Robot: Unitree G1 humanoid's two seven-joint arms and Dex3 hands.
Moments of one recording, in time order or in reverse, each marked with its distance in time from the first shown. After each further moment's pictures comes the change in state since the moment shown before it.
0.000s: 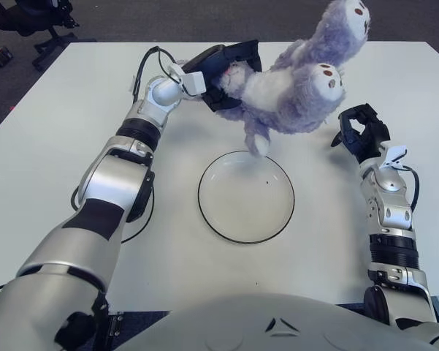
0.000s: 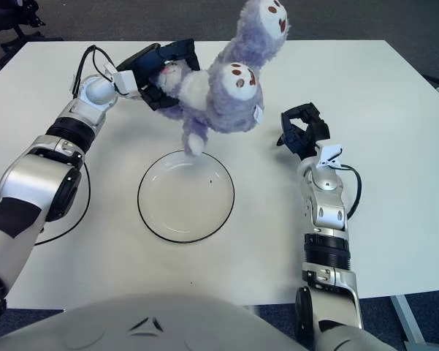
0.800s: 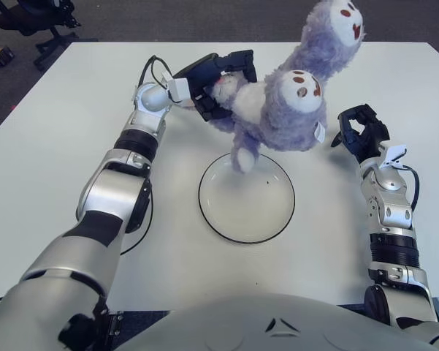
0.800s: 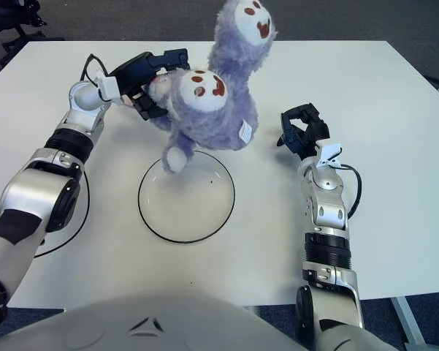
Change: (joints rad) left arm 0.064 -0.010 0.065 -0.090 -0.279 0.039 -0.392; right arm -0.001 -0.012 0.000 0.014 0.000 0.006 0.008
